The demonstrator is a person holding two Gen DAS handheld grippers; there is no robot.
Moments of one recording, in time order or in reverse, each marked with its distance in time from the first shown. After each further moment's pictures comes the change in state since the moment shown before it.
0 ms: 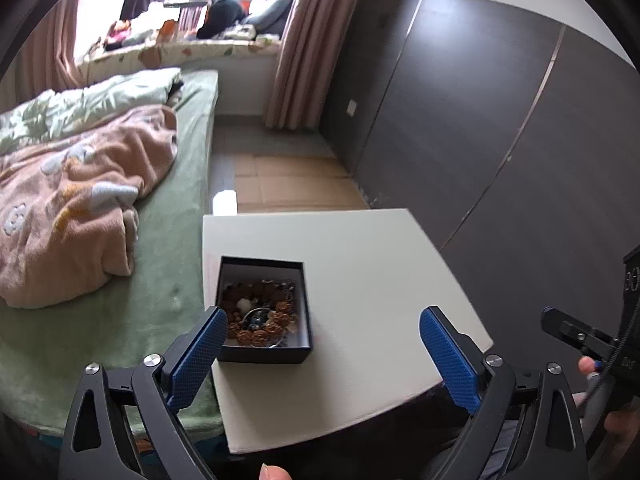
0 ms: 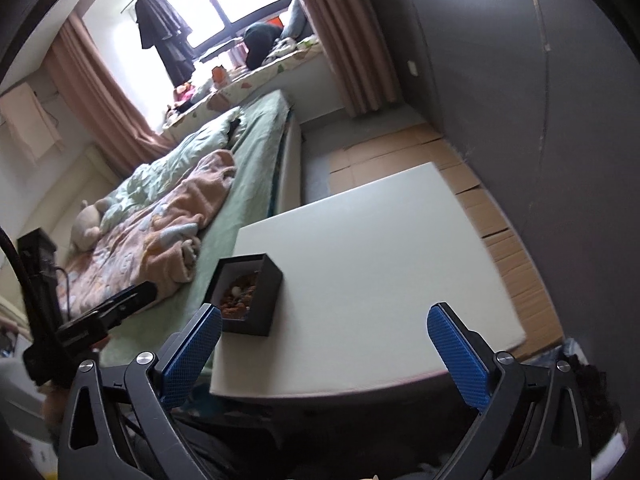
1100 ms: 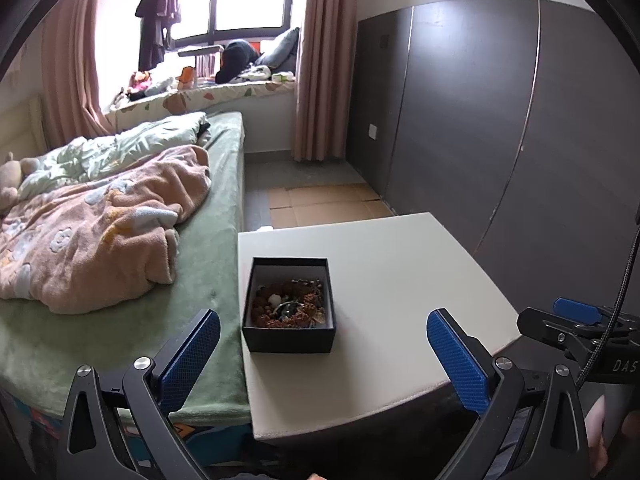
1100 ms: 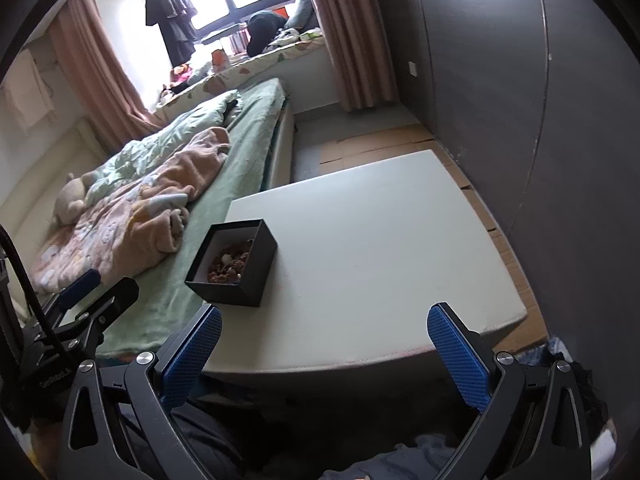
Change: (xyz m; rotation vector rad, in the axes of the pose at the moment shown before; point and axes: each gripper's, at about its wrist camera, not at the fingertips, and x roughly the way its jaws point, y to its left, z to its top) left arm -0.021 -0.022 -0.044 0.089 -0.117 0.173; right arm 0.004 0.029 -0.039 -0.088 0.018 -0.097
